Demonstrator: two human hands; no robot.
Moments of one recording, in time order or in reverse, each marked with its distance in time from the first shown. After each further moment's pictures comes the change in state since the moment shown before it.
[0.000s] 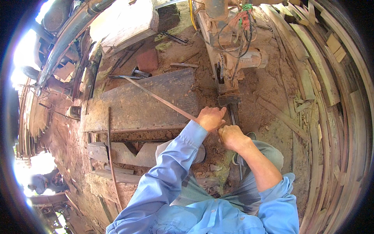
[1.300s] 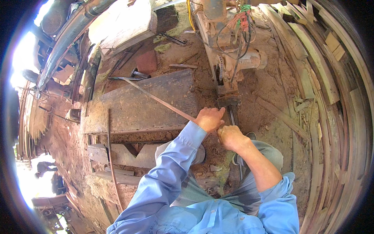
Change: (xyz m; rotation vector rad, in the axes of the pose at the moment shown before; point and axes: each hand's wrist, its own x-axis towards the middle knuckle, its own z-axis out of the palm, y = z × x) left_hand -0.002 0.001 -0.004 -0.010 0.016 -0.006; right_hand -0.001 -0.001 -0.006 0.020 0.015 -0.018
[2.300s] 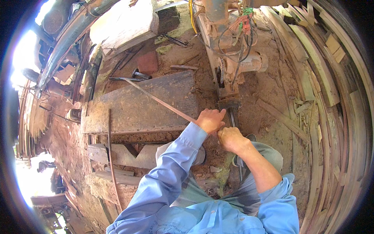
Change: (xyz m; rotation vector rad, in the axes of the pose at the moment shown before) left_hand 0.002 -0.001 0.000 -0.034 -0.005 -0.001; right_hand 0.001 0.003 0.003 0.004 0.023 -0.021
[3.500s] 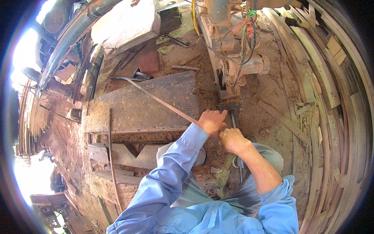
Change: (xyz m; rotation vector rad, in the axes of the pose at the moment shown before) left_hand 0.004 0.000 -0.001 0.006 -0.023 -0.006; right_hand 0.002 -0.004 -0.009 -0.015 -0.087 0.066
